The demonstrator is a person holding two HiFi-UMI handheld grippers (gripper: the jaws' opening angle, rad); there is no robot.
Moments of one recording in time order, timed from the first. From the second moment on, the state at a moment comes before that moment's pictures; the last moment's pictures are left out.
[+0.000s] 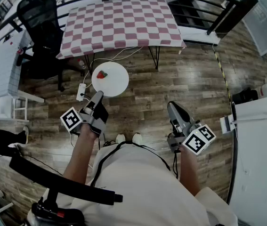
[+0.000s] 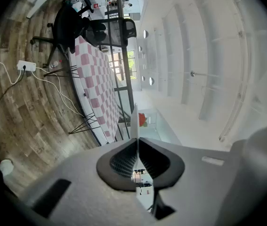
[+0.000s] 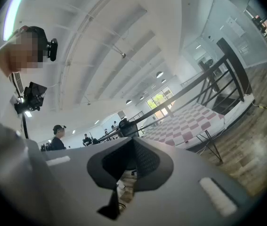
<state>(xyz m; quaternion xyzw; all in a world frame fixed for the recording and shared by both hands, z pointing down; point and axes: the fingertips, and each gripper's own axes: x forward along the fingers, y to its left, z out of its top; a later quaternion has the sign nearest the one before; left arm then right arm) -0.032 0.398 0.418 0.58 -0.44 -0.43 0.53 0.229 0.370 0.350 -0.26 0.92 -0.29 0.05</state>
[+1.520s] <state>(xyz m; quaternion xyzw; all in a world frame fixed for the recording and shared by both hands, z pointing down) -0.098 0.446 0.461 0.58 -0.42 -0.42 0.56 0.137 0.414 0.391 -0.30 0.90 -0.31 0.01</state>
